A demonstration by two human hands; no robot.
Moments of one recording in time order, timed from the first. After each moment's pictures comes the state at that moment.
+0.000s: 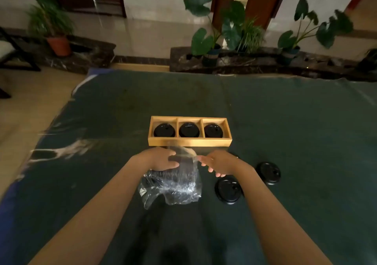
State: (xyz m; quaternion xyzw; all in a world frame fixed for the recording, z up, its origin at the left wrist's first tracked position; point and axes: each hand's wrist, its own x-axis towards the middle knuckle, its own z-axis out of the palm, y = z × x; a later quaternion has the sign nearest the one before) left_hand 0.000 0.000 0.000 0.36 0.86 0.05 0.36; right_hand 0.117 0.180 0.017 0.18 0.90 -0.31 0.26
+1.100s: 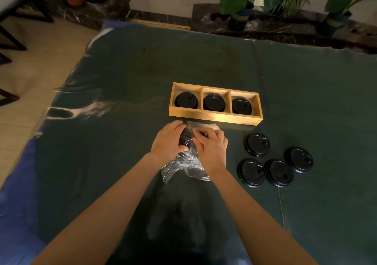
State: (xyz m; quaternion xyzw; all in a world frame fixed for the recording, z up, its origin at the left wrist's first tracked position) left_hand 0.005 -0.036 -0.088 0.31 0.92 0.20 0.13; right_hand 0.084 0.092 -0.098 0.15 0.96 -0.22 -0.11
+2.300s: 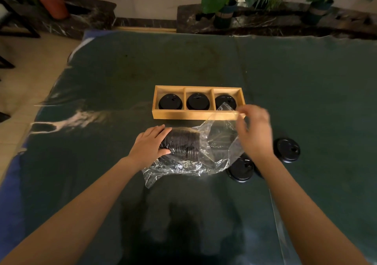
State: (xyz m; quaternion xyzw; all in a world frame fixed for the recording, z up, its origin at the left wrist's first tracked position) left_hand -0.002 -0.050 -0.104 0.38 0.92 0.08 0.10; right_hand 0.125 0.212 -0.038 0.20 0.91 -0.27 -0.25
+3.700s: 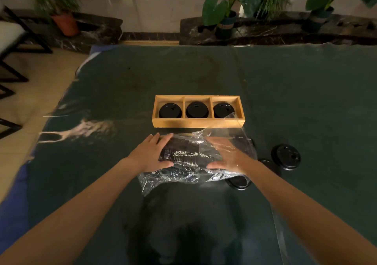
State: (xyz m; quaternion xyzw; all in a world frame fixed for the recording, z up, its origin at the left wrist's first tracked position) left_hand 0.002 -0.037 -0.071 0.35 0.90 0.03 0.24; right_hand 0.123 0.211 -0.082 0.05 0.85 -0.48 0.20
